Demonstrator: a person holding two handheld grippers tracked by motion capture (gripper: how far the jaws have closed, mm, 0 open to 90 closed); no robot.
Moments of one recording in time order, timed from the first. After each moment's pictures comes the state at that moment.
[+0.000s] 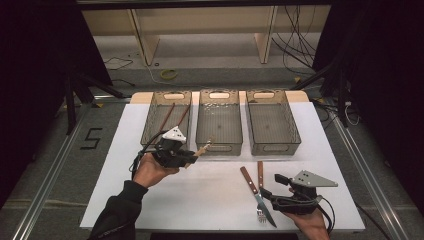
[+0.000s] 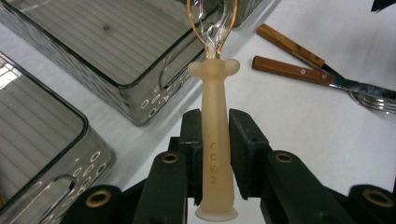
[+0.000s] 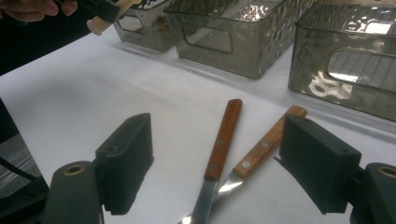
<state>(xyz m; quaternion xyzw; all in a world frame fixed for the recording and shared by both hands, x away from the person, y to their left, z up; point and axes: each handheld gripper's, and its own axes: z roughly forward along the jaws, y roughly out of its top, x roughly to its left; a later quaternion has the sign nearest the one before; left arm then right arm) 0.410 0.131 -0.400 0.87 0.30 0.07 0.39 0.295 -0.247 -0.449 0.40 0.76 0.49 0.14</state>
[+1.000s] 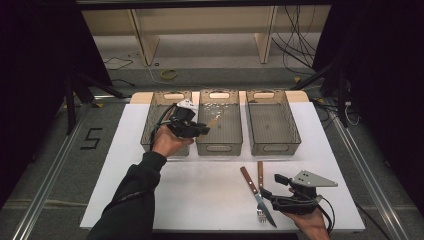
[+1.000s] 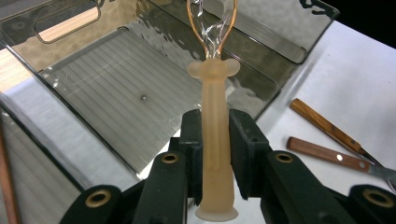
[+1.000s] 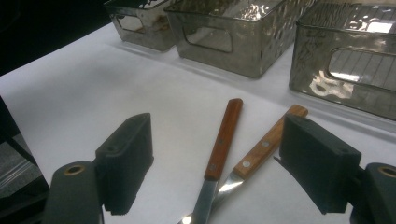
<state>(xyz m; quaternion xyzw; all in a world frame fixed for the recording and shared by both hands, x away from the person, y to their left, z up) 0.484 0.096 -0.376 0.85 0.33 0.08 0.41 0.295 -0.247 -0.449 0.40 0.76 0.49 0.14</state>
